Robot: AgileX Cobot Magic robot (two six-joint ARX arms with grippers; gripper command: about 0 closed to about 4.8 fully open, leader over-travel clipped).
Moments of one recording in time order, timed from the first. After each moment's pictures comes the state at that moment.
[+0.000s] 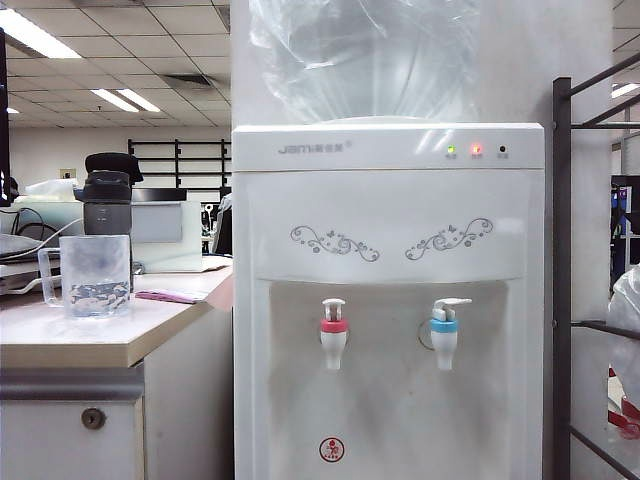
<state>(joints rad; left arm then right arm) 0.02 0.00 0.01 0.11 0.16 -0.12 0.03 0.00 0.01 0.02 -0.07 0.20</state>
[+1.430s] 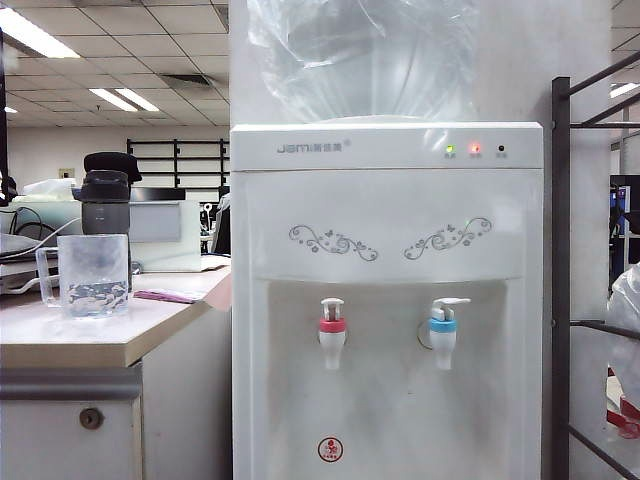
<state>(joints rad) 0.03 0.71 0.30 0.48 0.09 -0.07 0.24 0.78 0.75 0.04 -0.51 0.07</state>
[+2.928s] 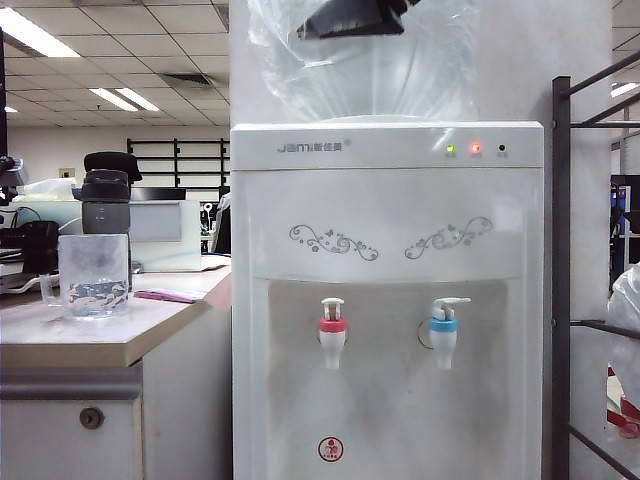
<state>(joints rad) 0.20 1.98 0.91 0.82 0.20 0.10 0.69 1.36 1.14 -0.09 -0.36 -0.08</state>
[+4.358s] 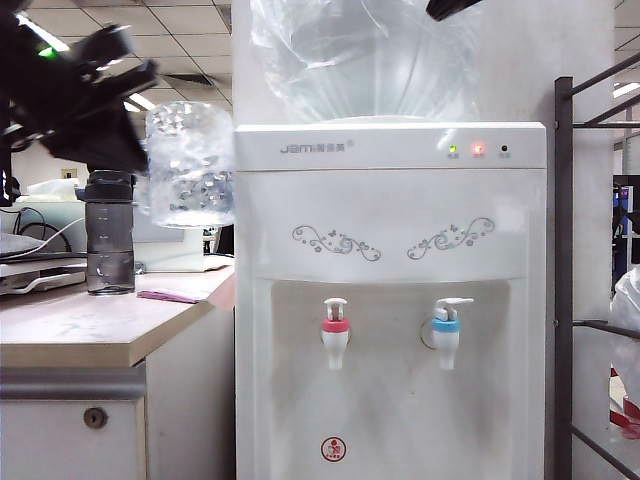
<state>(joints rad) -0.23 1.37 0.91 -0.05 0.25 -0.08 0.57 1.08 1.14 -0.71 -0.26 -0.19</state>
